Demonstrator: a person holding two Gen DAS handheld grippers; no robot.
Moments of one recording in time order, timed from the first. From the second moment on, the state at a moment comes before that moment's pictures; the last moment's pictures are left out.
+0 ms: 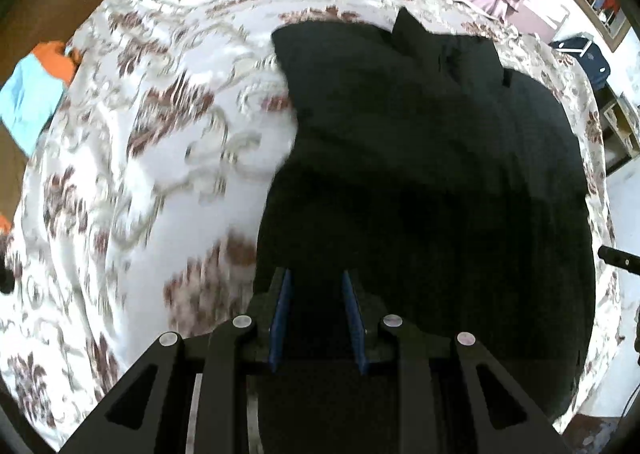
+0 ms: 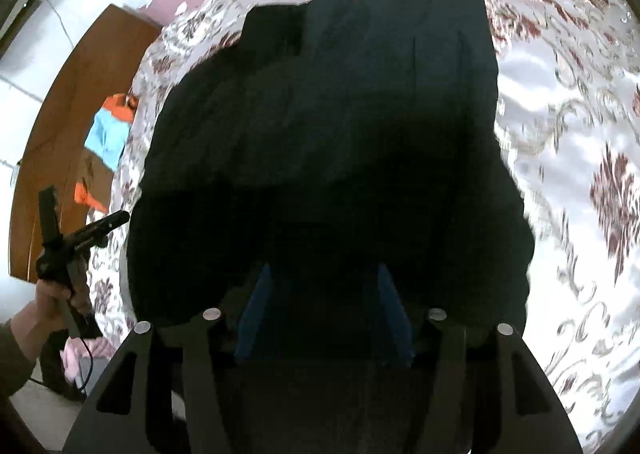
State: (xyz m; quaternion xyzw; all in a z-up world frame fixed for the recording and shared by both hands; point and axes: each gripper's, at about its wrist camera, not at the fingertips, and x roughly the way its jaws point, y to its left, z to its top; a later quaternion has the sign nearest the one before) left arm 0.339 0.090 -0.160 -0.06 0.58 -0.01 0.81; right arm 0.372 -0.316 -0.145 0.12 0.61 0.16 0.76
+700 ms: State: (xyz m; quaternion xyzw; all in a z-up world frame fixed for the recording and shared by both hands) left arm 0.451 0.047 -0.112 -0.07 0.55 -0.08 0.83; right arm 0.453 -0.290 -0.081 0.12 0.56 0.16 0.80
